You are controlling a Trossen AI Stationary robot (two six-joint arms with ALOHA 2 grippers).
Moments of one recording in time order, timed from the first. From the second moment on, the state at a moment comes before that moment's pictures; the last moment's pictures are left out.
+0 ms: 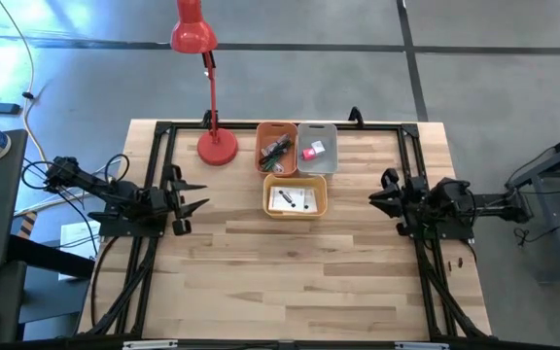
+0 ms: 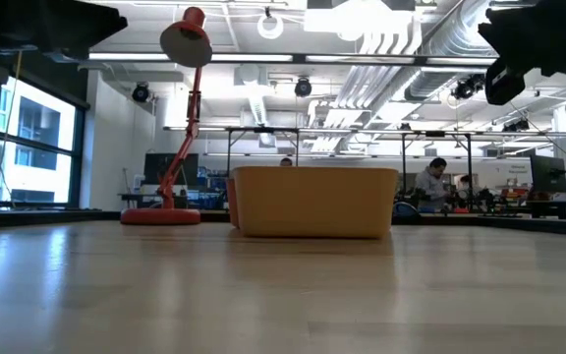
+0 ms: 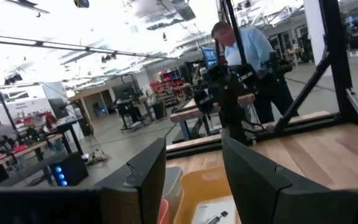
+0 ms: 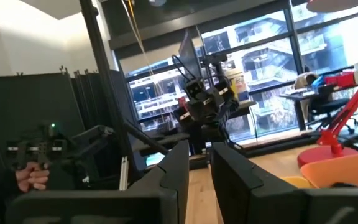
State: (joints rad) left arm -0.30 0.20 0.09 0.34 -0.58 0.44; right arm 0.03 0.00 0.01 0.29 -0.03 0.27
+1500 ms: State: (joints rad) left arm -0.08 0.13 0.01 0.04 -0.19 0.55; right arm 0.04 0.01 0.01 0.02 0.02 0.20
